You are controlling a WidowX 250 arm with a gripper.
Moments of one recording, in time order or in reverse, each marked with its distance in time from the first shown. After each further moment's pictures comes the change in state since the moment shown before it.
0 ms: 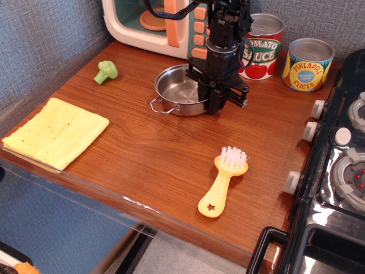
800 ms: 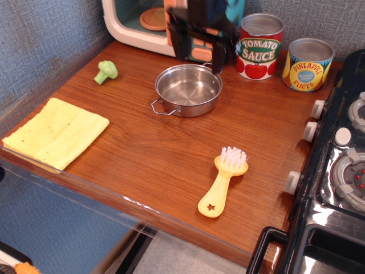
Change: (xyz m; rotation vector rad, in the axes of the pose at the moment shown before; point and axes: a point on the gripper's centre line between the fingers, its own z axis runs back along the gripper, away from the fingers) arm -0.015 0.024 0.090 -0.046 -0.140 0.134
